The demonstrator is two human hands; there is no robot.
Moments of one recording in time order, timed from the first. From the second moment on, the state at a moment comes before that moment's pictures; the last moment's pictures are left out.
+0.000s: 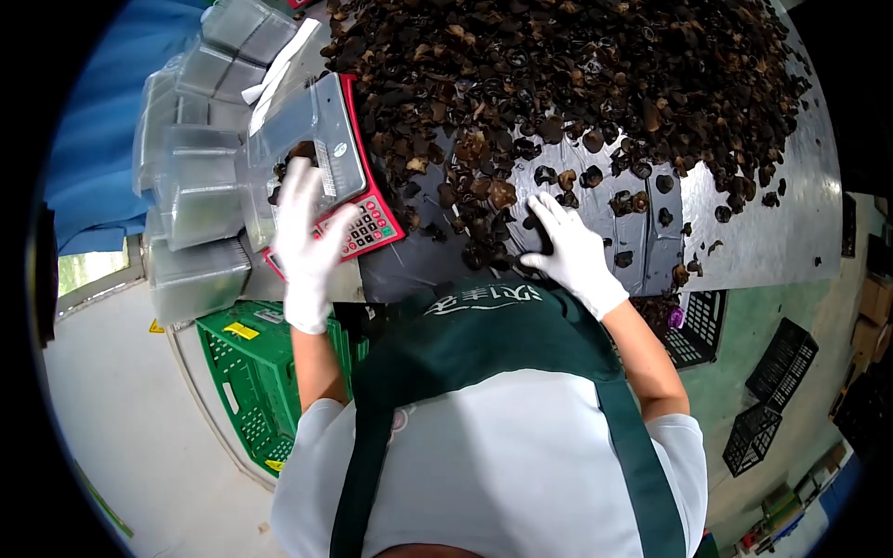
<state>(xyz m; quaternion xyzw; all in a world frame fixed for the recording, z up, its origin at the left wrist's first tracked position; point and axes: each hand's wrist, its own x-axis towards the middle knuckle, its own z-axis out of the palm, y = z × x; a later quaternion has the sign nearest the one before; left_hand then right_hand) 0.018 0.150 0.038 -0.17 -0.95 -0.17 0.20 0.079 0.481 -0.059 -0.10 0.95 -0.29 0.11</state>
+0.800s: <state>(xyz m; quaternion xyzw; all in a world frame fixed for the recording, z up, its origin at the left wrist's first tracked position) 0.044 0.273 -0.100 -0.33 -0.92 -0.22 0.04 0.070 0.459 -0.098 -0.03 0.84 -0.50 0.20</state>
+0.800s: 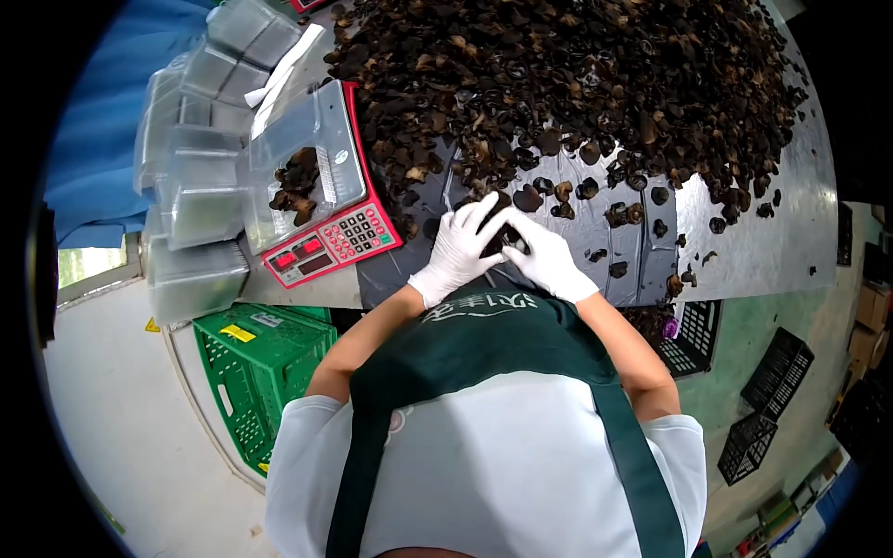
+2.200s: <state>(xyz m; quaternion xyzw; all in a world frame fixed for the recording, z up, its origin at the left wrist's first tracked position) -0.009 0.159 0.045 -0.08 -0.93 -0.27 0.24 -0.063 0.423 -0.113 -0.20 0.95 -0.24 0.01</state>
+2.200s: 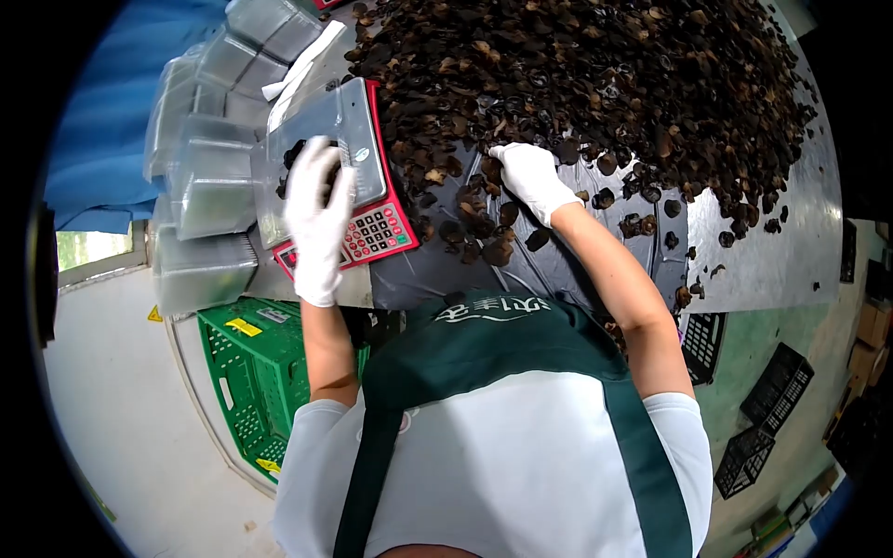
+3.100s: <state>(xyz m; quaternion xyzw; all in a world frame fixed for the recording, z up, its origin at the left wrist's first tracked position) 0.009 0.251 -0.081 -0.14 -0.86 -0.49 -0.01 0.060 0.482 -0.079 -0.05 0.97 -0.25 0.03</state>
